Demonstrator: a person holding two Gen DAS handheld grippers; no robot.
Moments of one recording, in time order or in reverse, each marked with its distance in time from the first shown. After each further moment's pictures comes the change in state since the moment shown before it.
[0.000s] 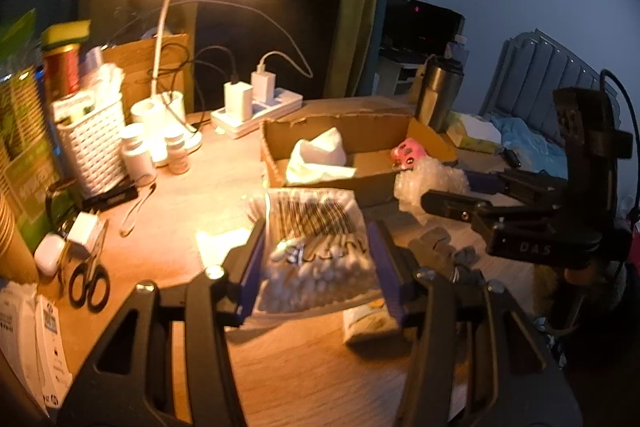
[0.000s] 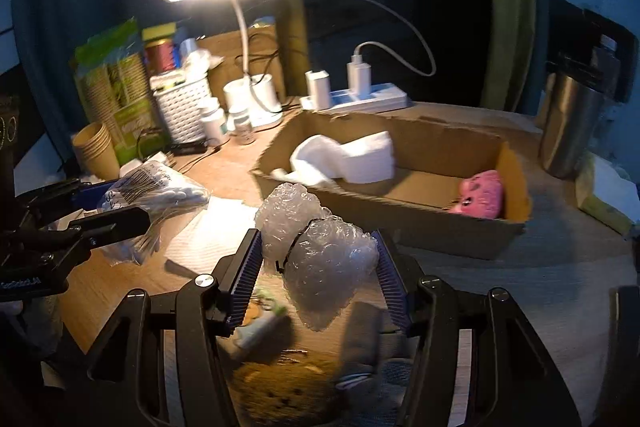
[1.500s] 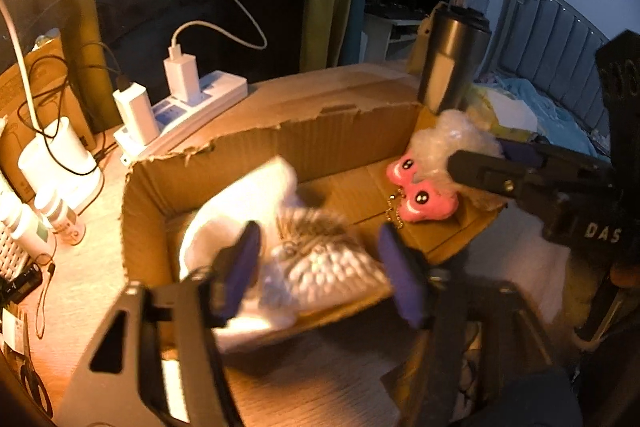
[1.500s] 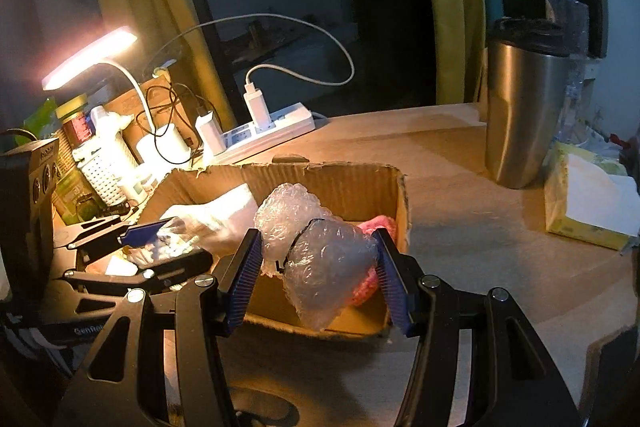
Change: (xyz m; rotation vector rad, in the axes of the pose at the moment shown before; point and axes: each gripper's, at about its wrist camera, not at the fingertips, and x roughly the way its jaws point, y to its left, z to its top) left arm 0.174 -0.057 0.066 0.078 0.148 -0.015; right arm 0.037 -0.143 0.036 0.169 -0.036 -0.031
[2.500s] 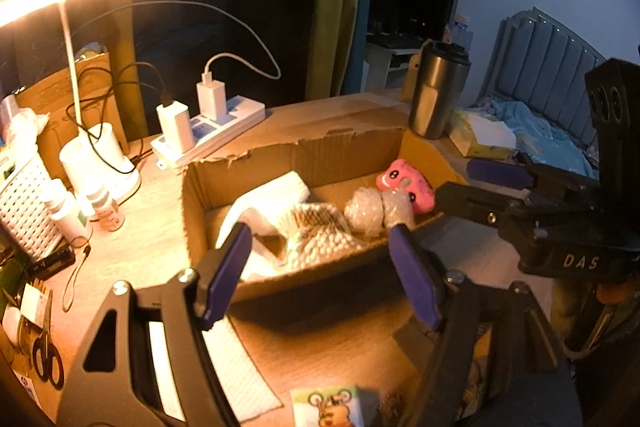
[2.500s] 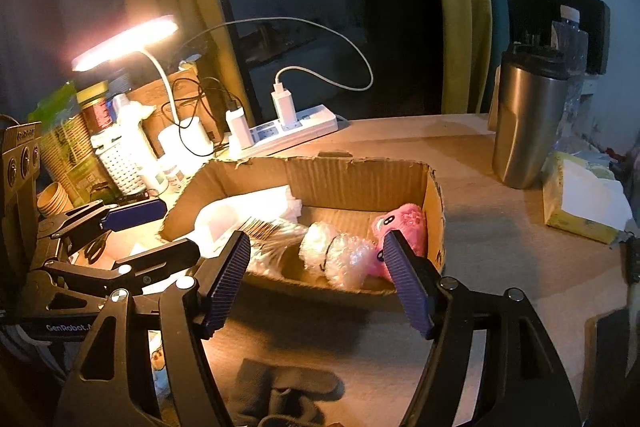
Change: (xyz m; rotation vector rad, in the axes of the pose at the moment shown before) left arm -0.075 0.006 -0.022 -0.022 -0.105 0.012; right arm -0.029 0.042 -0.010 -0.045 -0.015 -0.018
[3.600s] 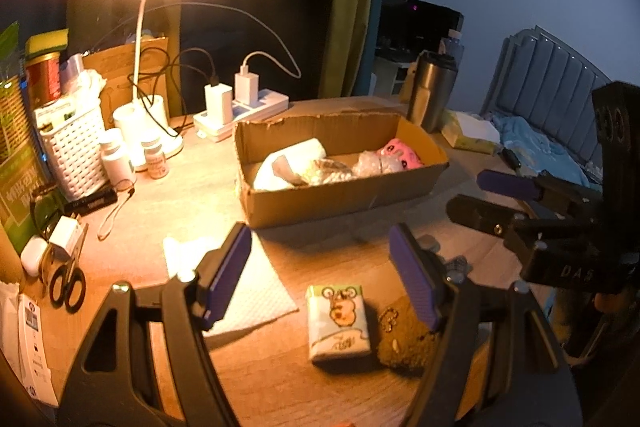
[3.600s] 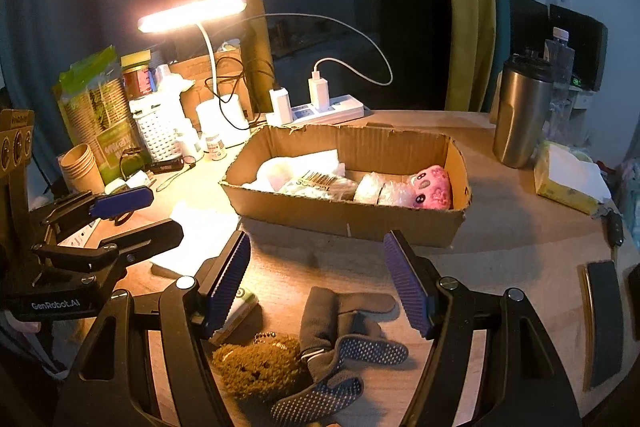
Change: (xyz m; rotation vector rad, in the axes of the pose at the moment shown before) left arm -0.079 0.016 -0.063 -0.051 -0.047 0.016; right arm -0.054 0.067 -0.049 -0.063 -0.010 -0.033
